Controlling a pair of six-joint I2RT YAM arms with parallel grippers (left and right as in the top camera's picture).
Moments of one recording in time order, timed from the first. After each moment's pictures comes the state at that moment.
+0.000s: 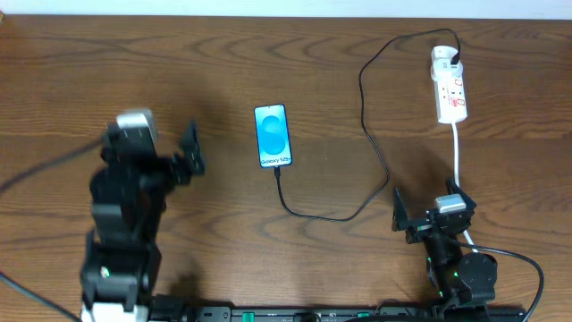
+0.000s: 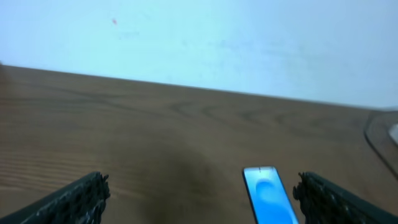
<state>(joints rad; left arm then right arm) -0.07 0.69 0.66 -0.23 -0.01 -0.15 0.10 0.01 0.01 -0.07 -0.09 -0.07</state>
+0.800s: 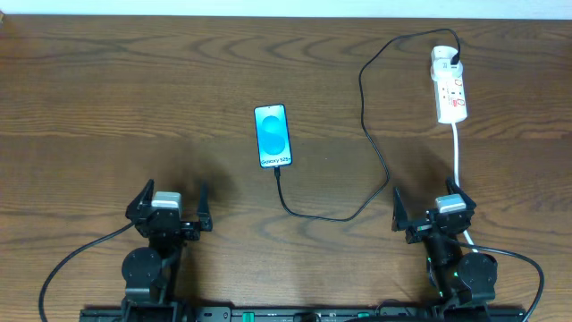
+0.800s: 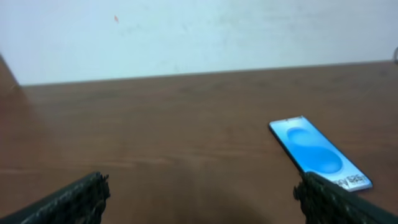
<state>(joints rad) -0.03 0.03 0.02 -0.12 0.02 0.05 0.10 0.01 0.01 -0.07 -0.09 -0.07</state>
